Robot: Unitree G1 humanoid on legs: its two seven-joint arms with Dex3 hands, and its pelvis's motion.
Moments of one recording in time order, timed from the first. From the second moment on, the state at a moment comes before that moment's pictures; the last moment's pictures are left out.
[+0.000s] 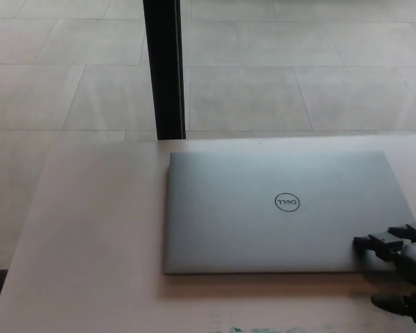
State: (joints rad) left_arm -0.23 0.58 0.72 1.19 -0.42 -0.01 -0.34; right_arm -0.43 -0.81 0.65 0.62 -0.53 -0.27 -0.09
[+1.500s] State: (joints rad) left_arm -0.23 0.57 0.72 1.19 -0.42 -0.01 -0.34; right_arm -0.21 -0.83 -0.37 0.52 -0.11 -0.28 0.11
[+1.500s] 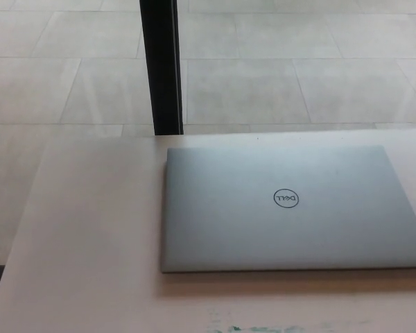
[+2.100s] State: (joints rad) left_arm -0.23 0.57 0.72 1.19 -0.42 -0.01 -0.34; right_arm -0.15 -0.83 -0.86 0.74 0.08 -0.24 0.08
